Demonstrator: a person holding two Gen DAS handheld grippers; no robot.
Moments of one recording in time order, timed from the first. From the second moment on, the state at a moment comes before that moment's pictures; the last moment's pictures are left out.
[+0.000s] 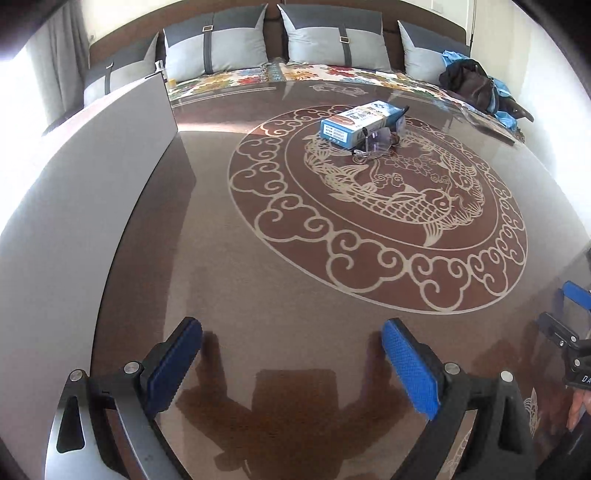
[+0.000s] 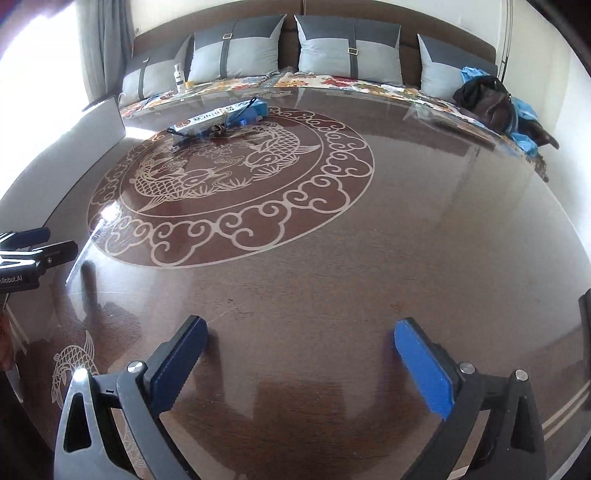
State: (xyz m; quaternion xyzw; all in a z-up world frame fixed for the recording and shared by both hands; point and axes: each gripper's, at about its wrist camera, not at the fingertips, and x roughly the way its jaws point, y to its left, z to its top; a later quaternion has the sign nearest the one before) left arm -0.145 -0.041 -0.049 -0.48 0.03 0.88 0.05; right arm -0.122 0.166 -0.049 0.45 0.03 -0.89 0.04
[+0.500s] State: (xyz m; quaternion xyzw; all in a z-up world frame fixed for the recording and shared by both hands) left arm -0.149 -0.045 -0.053 -0.47 0.02 0.88 0.05; right arm -0.122 0.166 -0.049 0.45 0.03 -0.89 0.04
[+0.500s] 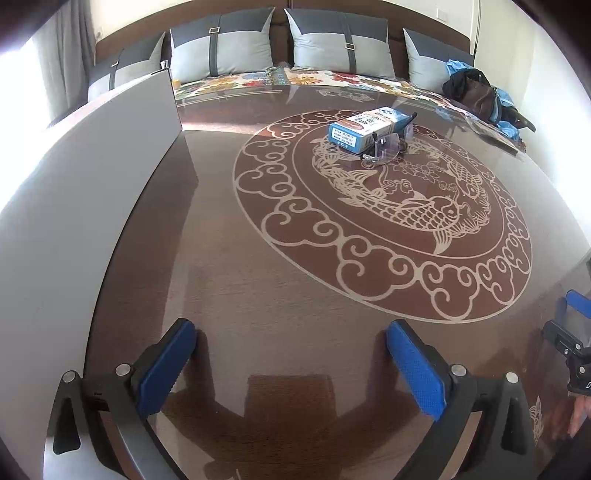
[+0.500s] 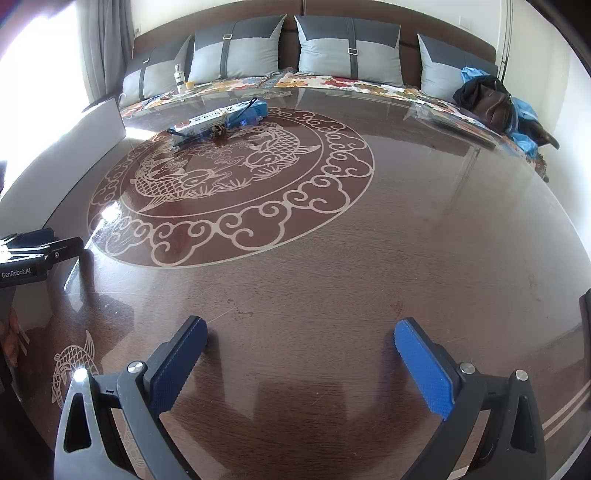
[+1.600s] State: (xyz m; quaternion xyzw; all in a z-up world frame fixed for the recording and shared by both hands) left arm -0.148 -0.045 -0.053 -0.47 0.02 0.88 0.05; right arm -0.121 0.168 -0.048 0.45 0.02 -0.89 0.03
